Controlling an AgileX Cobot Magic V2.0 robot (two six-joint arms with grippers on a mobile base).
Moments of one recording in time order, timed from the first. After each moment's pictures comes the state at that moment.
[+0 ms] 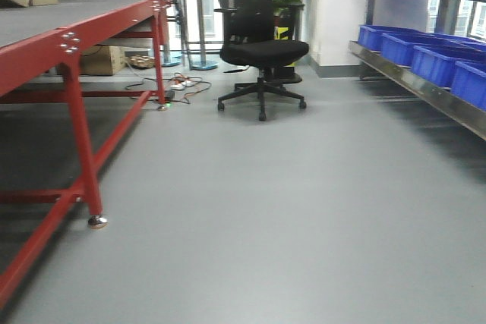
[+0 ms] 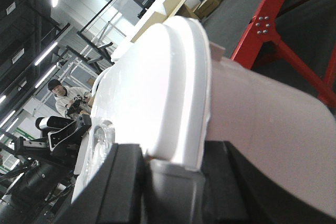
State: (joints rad) left arm 0.10 1.45 -1.37 -1.58 1.02 0.66; right arm -0.10 1.29 -1.14 1.68 0.96 -0.81
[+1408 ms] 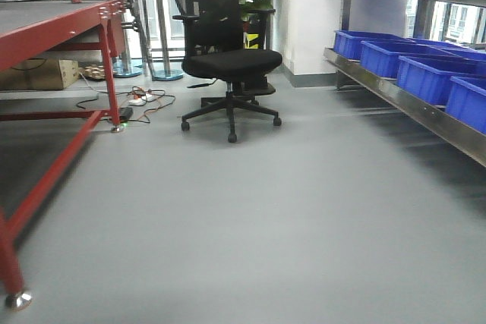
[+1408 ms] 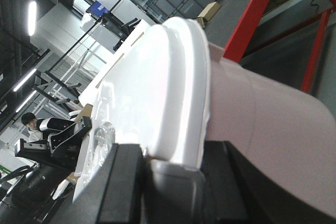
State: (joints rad) left arm 0.10 1.45 -1.37 -1.57 1.02 0.66; right arm -0.10 1.29 -1.14 1.68 0.95 -0.81
